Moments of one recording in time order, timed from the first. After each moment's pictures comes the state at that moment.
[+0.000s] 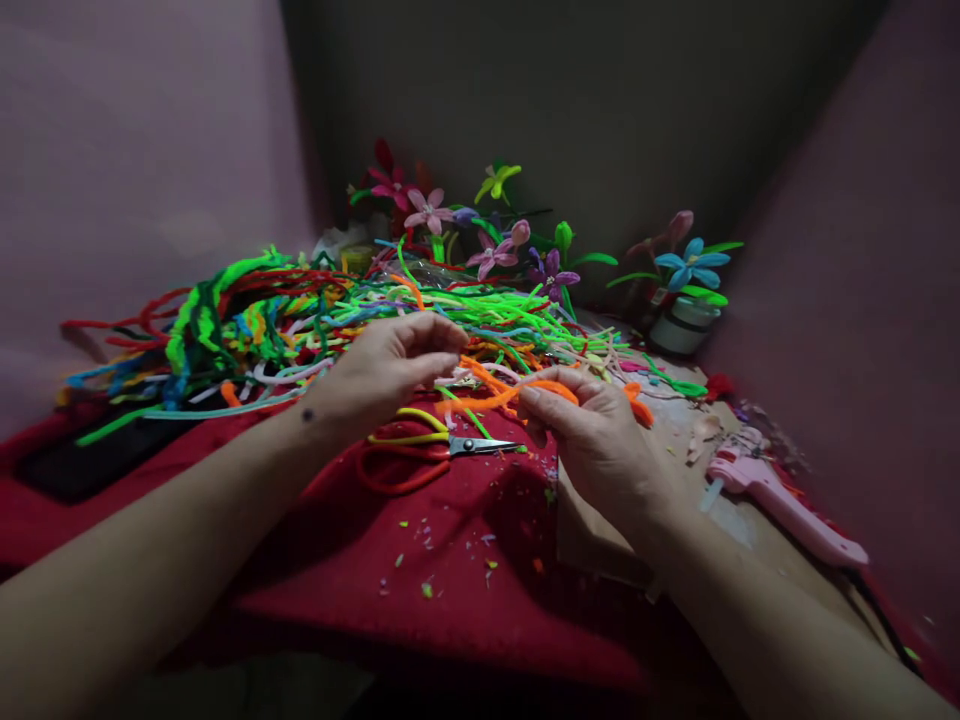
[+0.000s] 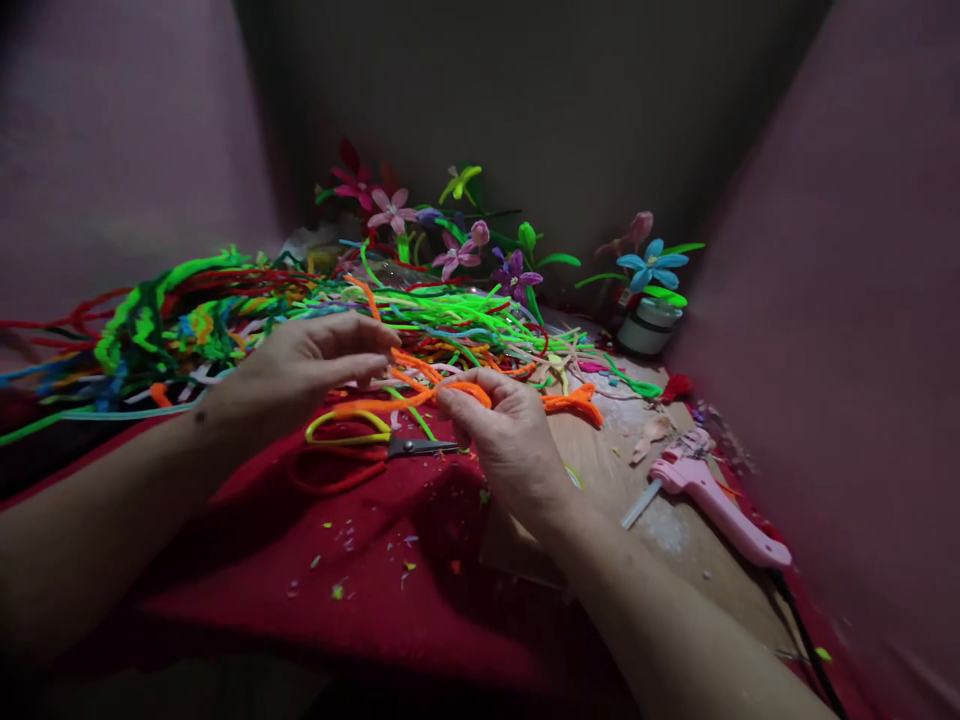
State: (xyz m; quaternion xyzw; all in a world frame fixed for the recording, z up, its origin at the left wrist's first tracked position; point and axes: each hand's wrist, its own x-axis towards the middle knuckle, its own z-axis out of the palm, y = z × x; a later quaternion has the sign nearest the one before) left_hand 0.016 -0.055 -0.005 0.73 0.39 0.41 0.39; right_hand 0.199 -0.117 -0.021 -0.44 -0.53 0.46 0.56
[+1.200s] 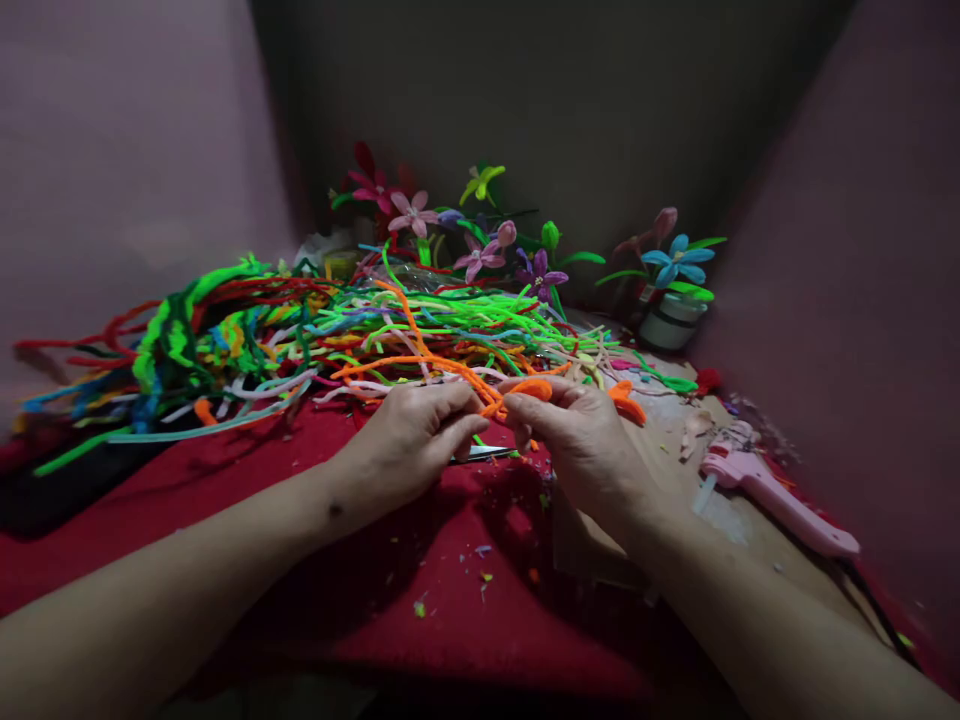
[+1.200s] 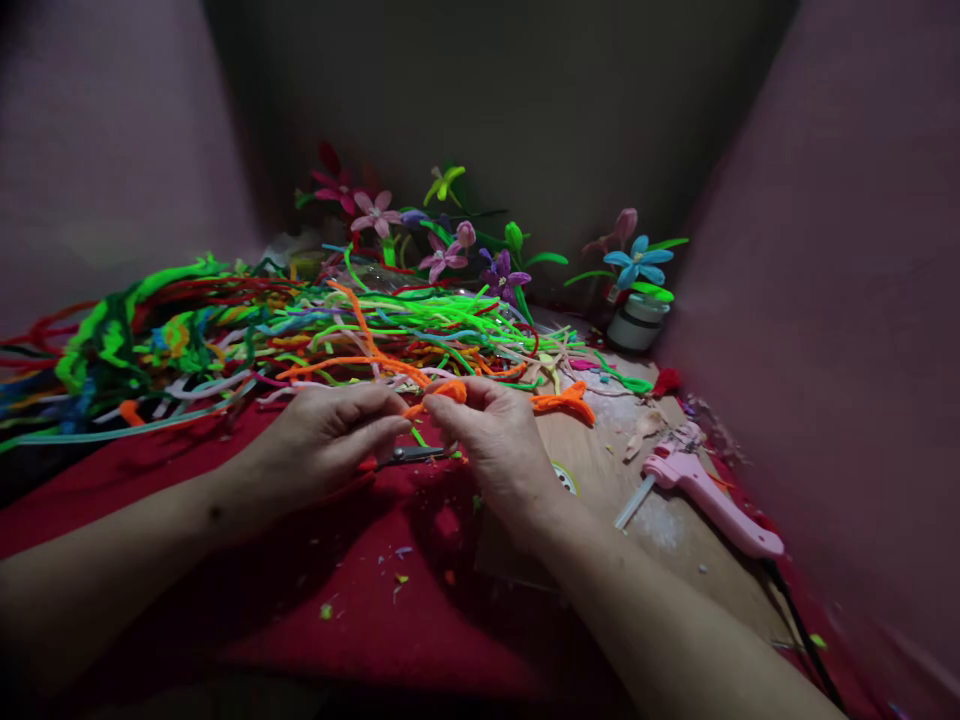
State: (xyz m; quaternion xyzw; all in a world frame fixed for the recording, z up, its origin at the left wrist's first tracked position) left_hand 0.031 -0.080 -0.020 0.88 0.32 0.31 0.15; right_hand 0.196 -0.113 -0.022 -0.45 -0.50 0.48 0.56
